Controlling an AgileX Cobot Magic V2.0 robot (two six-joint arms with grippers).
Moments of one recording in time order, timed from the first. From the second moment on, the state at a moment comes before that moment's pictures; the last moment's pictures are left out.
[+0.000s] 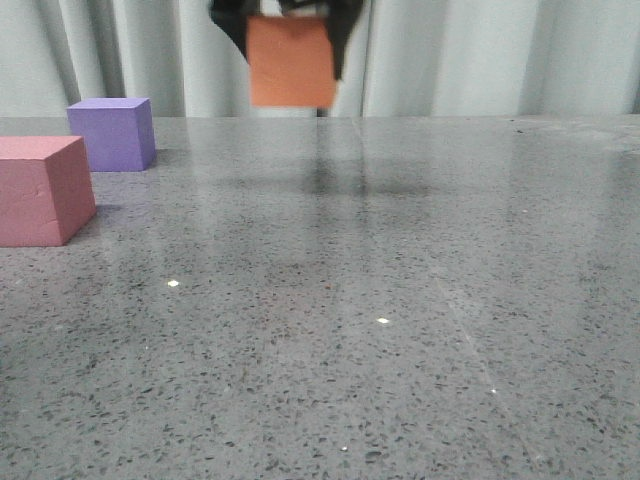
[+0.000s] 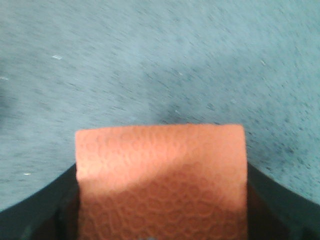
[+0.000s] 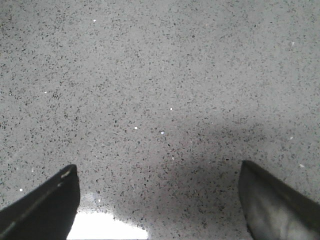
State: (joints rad) left arm -0.74 1.93 -1.92 0.42 1.10 -0.75; right arm 0.12 0.63 -0.82 -0.07 1.13 0.16
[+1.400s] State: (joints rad) left arm -0.43 1.59 -1.42 0.33 0.90 -0.65; right arm 0.12 0.63 -0.82 -0.06 1.13 0.16
